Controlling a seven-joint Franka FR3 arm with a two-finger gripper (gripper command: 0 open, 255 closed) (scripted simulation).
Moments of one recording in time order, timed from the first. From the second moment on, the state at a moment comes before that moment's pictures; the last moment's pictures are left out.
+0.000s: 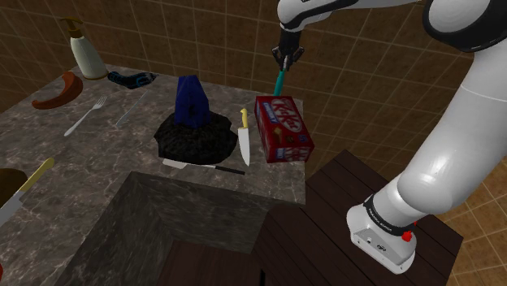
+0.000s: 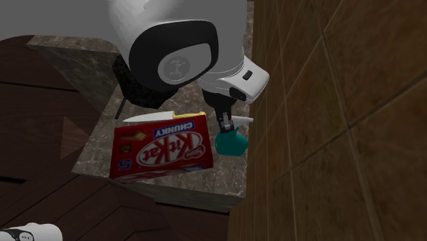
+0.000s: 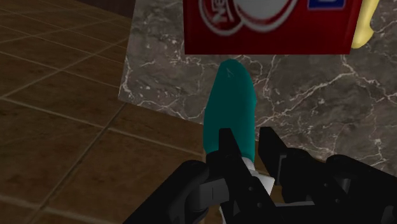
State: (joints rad) arm -0.14 0.27 -0.06 -1.77 -0.11 2.08 0.40
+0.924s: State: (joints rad) arm -0.14 0.24 -0.05 -1.70 -0.11 1.98 0.39
